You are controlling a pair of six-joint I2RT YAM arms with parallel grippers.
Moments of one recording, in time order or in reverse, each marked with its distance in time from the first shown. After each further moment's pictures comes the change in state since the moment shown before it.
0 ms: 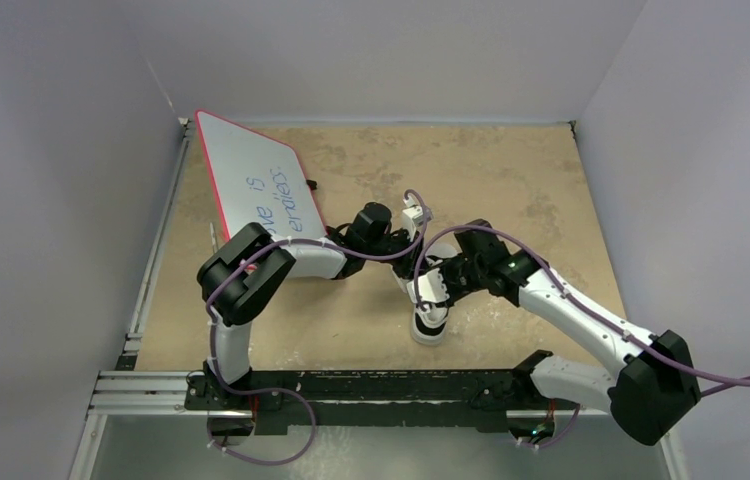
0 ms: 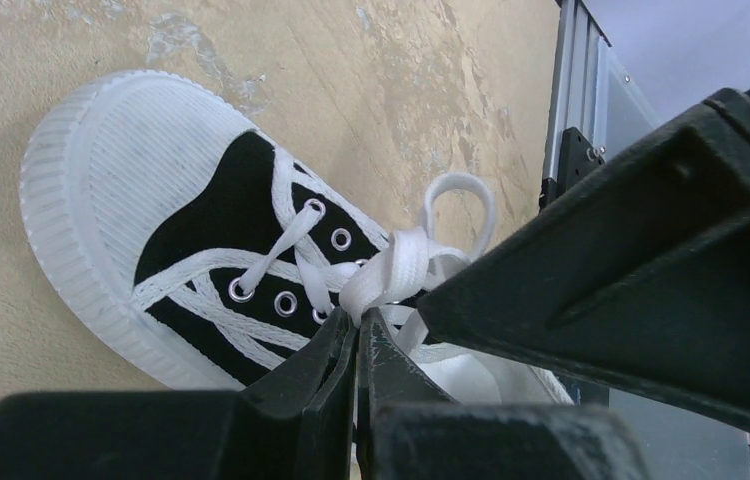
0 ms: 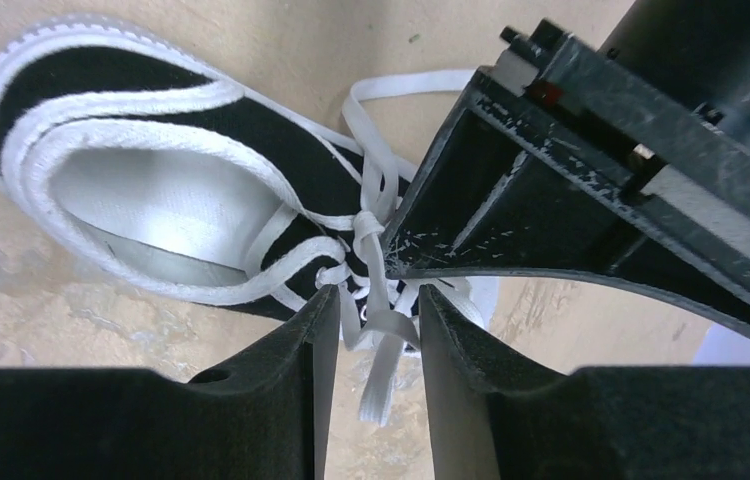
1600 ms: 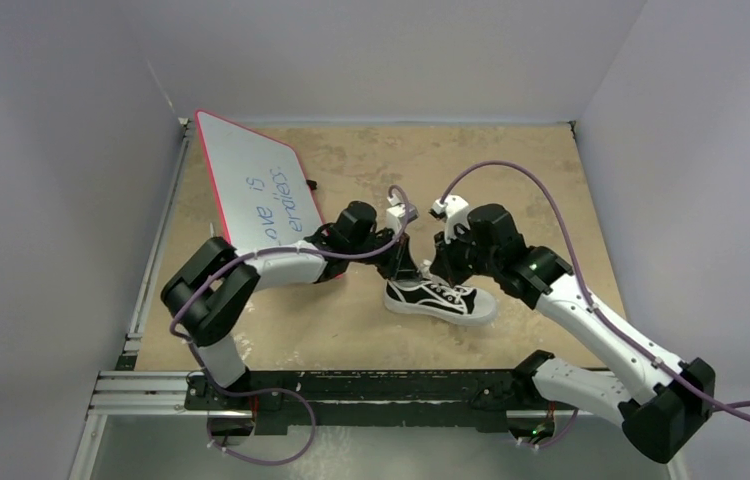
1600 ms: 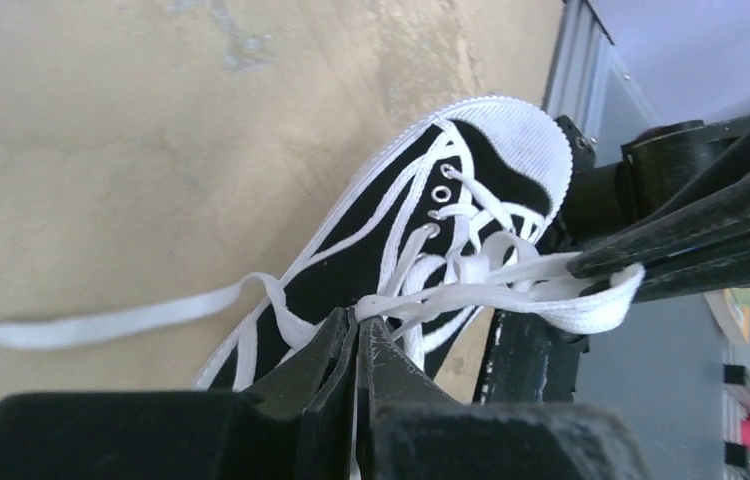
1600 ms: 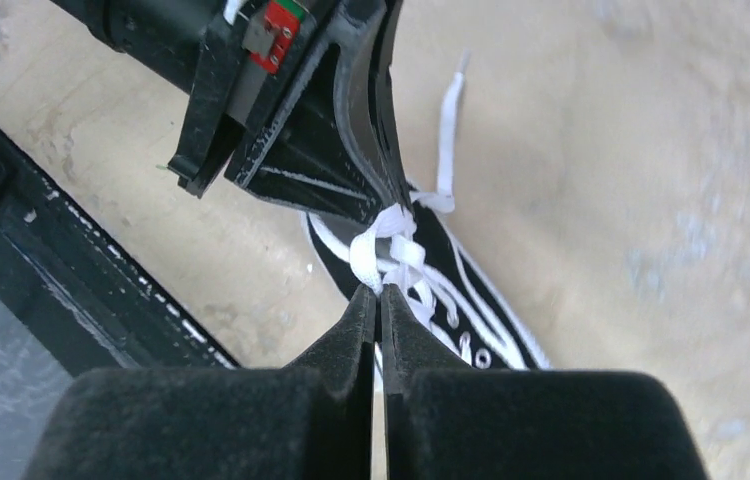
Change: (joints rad) left arm 0.014 -0.169 -0.074 -0.142 -0.032 0.010; right arm 0.035 -0.134 0.120 0.011 0.220 1.524
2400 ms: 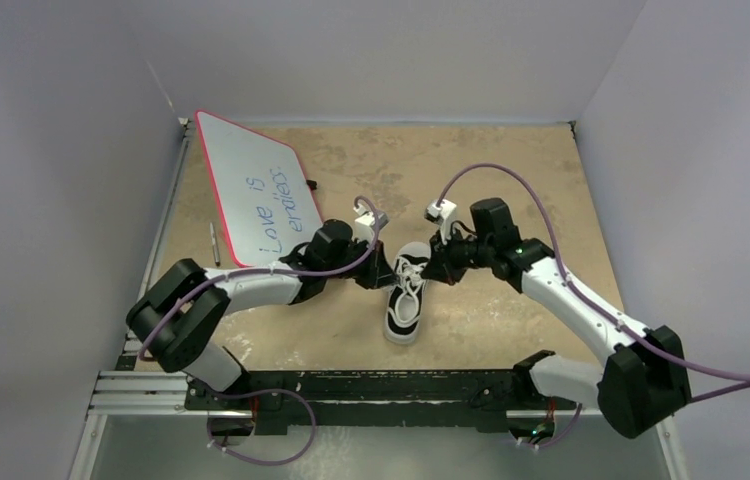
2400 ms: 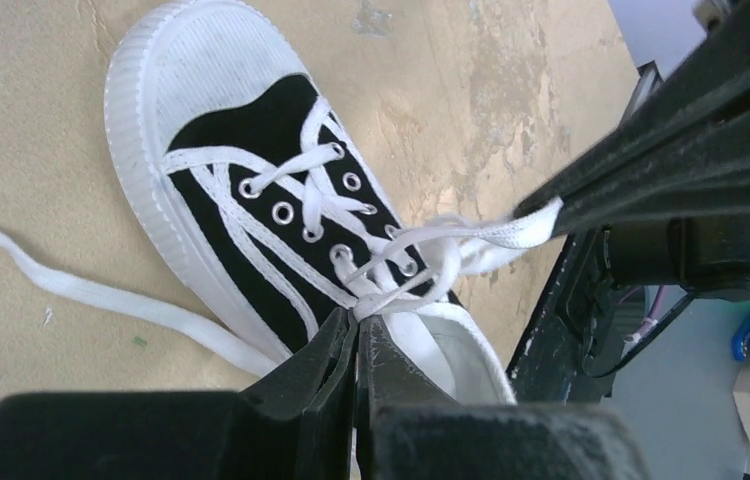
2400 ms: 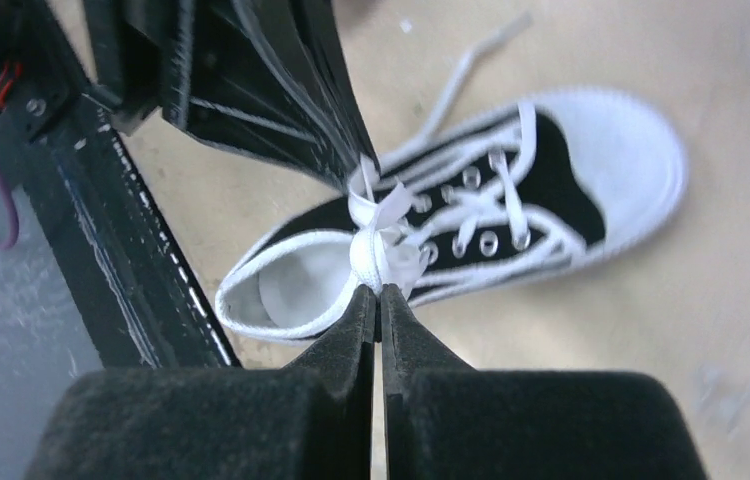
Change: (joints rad) left arm 0.024 -0.260 -0.274 0.039 -0.255 -0.117; right arm -0.182 0.223 -0.044 0.213 -0.521 -0.353
